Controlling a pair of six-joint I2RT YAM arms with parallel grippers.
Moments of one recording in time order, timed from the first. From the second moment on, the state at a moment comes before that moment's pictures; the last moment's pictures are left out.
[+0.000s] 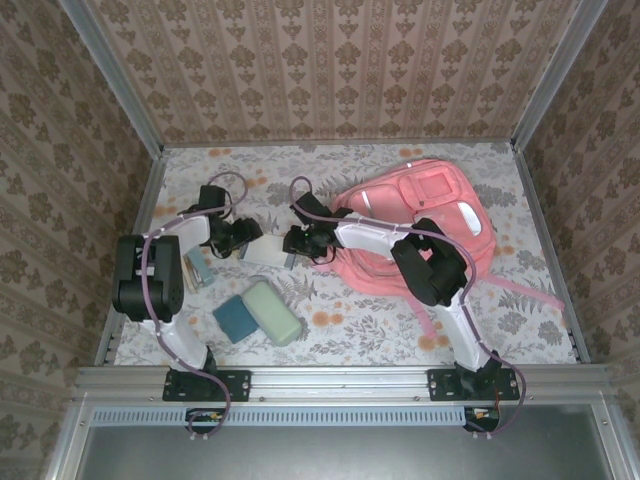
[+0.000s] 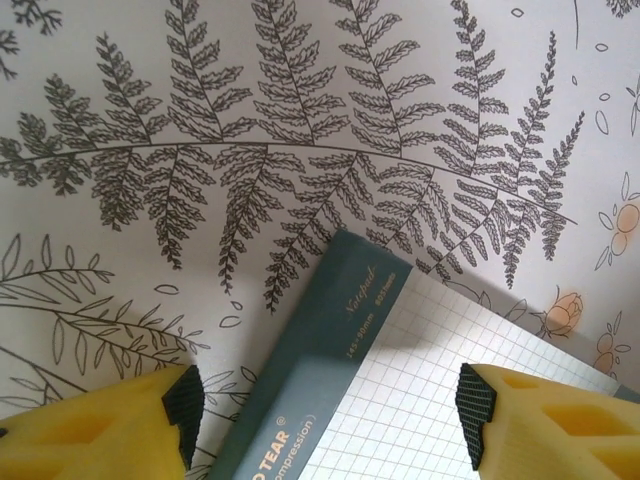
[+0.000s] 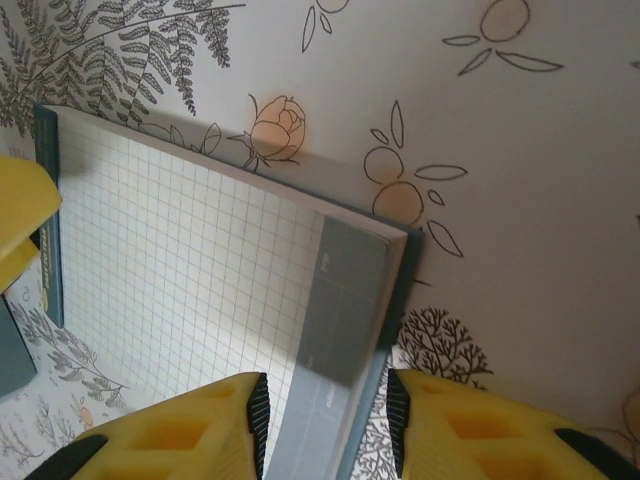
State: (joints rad) left arm -0.11 1.75 1.01 -0.41 0.29 -0.47; right arm 0.74 2.22 1.64 -0.40 -0.20 0.87
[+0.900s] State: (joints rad) left arm -0.14 1.44 0.78 -0.36 0.65 -0.54; right arm 0.72 2.24 1.64 -0.35 -0.22 0.88
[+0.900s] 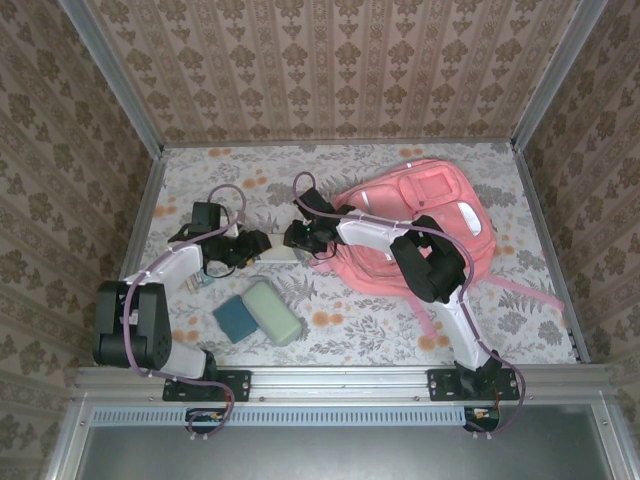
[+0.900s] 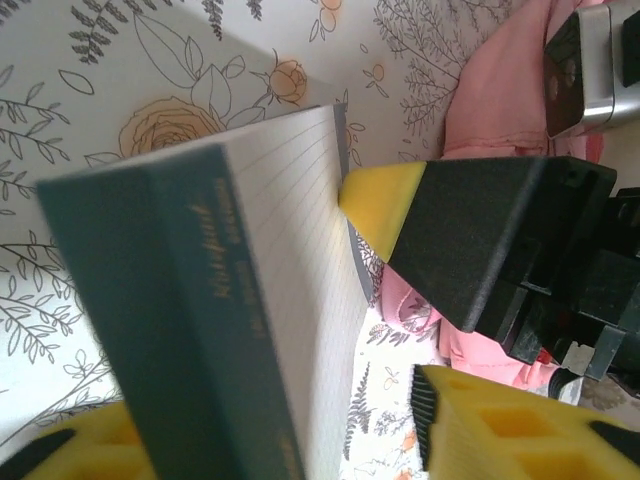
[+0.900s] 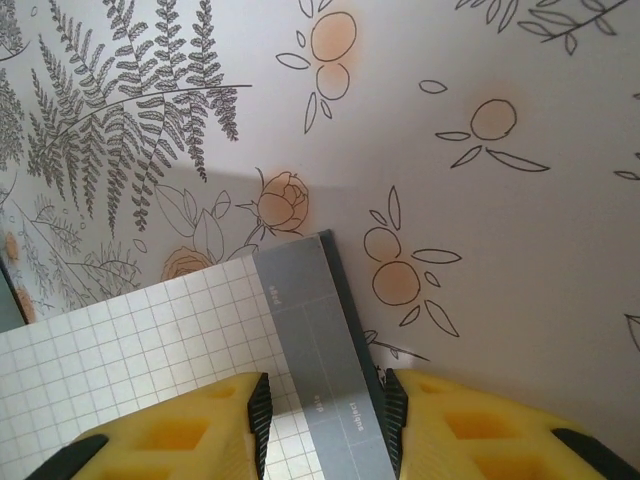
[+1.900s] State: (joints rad) left arm -0.13 1.23 0.78 -0.33 0.64 -0.63; right arm 0.64 1.84 1.43 -0.80 0.26 0.34
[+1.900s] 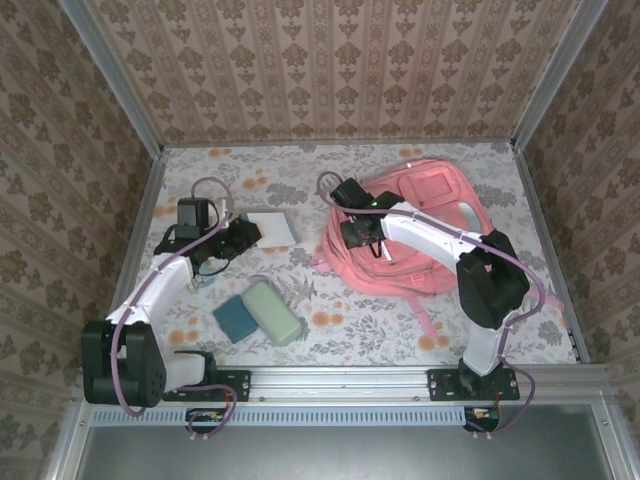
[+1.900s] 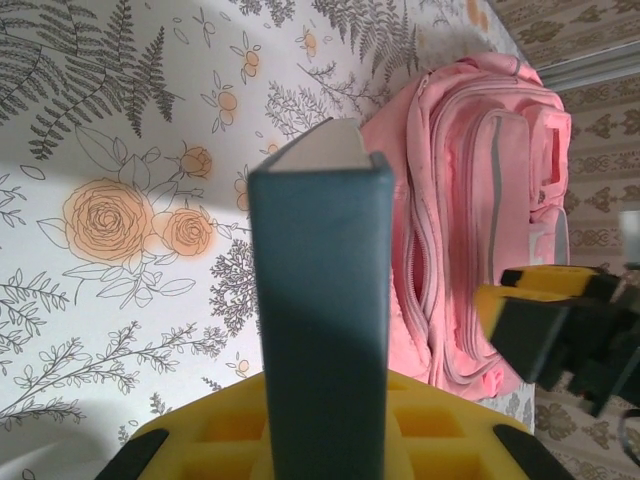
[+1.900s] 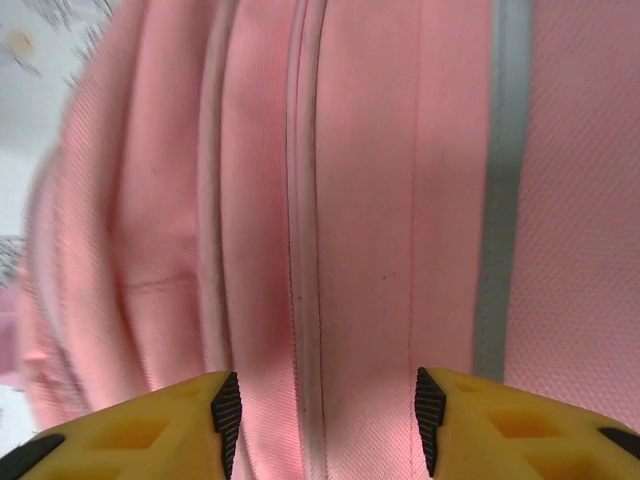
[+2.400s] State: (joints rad) left arm -0.17 1.16 0.77 -0.32 0.62 -0.70; right arm 0.65 1.86 1.48 -0.86 0.31 0.28
